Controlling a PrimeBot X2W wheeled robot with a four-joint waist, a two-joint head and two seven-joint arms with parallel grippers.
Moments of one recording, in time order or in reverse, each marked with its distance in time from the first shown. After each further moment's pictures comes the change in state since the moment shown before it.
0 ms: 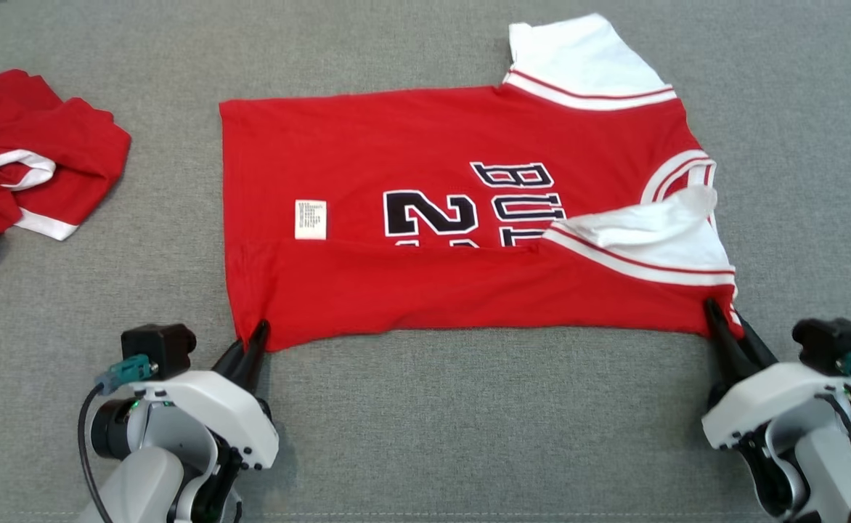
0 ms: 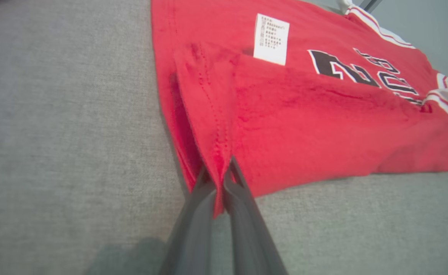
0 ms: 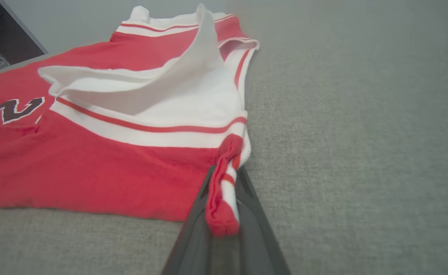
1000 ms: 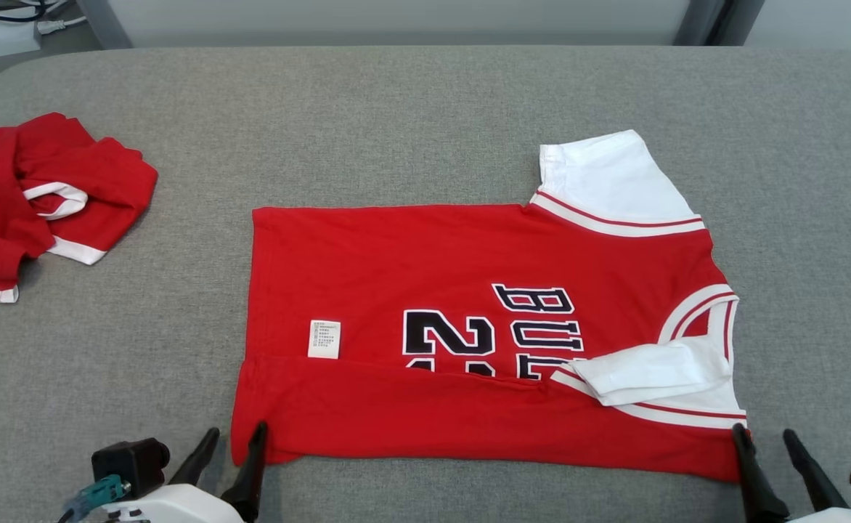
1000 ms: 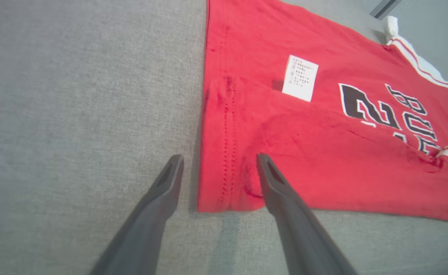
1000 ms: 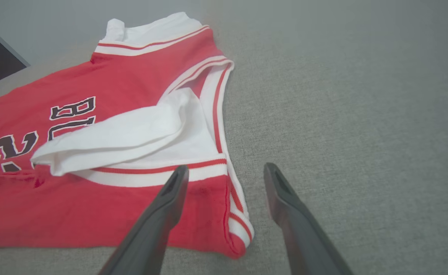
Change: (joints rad) left arm 0.339 0.075 0.036 -0.276 -0.056 0.135 -0.009; right arm 0.506 0.117 -0.287 -0.447 -0.088 0.000 0.128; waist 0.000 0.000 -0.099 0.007
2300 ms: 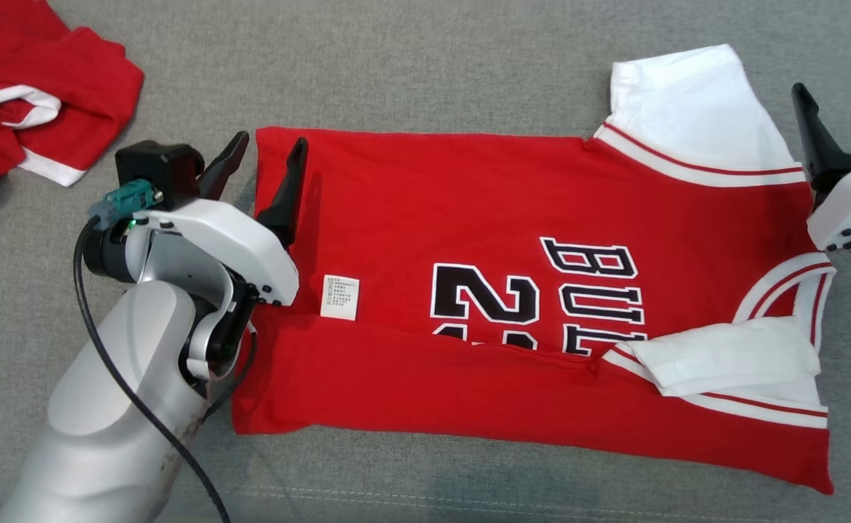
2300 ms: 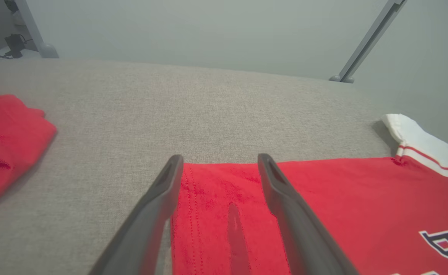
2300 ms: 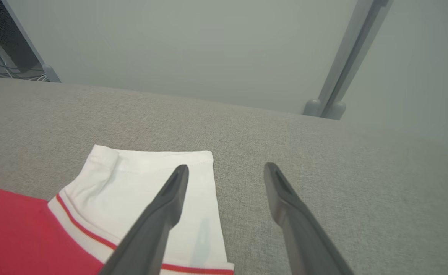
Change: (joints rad) left arm -0.659 -0.100 -0.062 0.252 0.130 -0.103 0.025; right arm -0.815 -0.296 0.229 0.294 -0.002 0.000 0.118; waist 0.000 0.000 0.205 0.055
